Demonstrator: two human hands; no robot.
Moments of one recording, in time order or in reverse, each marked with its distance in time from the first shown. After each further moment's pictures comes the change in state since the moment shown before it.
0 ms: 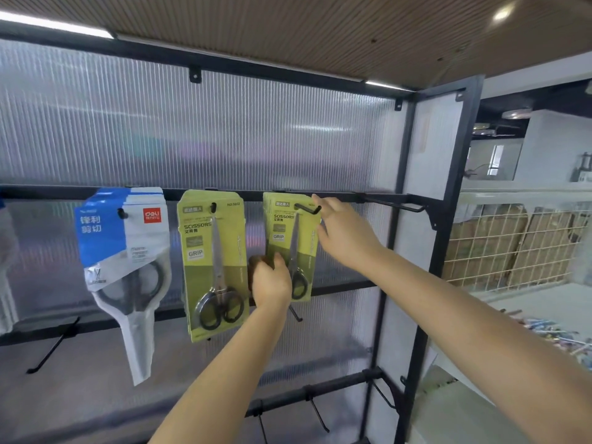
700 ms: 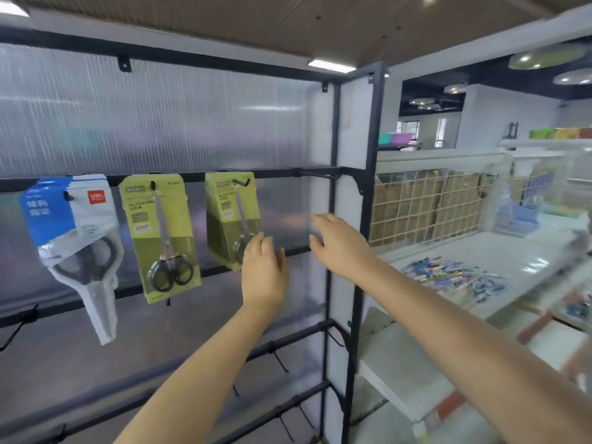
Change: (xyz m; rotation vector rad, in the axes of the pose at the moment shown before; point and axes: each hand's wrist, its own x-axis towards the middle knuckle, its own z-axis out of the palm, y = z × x) left_hand -0.107 -0.010 0.008 0.535 -0.172 0.702; right_hand -0.134 0.022 -0.047 0.064 -0.089 0.240
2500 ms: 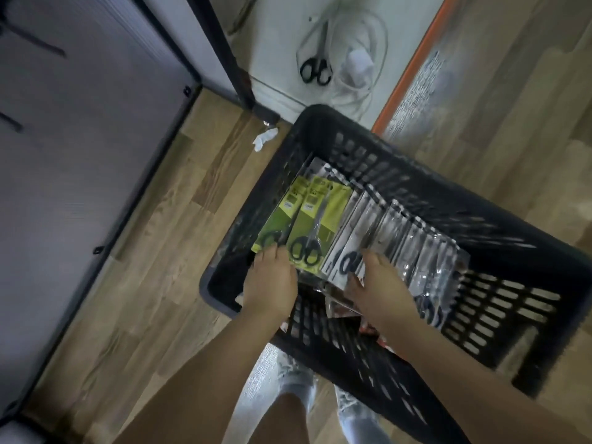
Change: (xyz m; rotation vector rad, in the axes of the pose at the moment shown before) left_hand -0.553 -0.326 0.490 0.380 -1.601 0.078; right_hand -0.566 0.173 0.621 0.393 -0.845 1.341
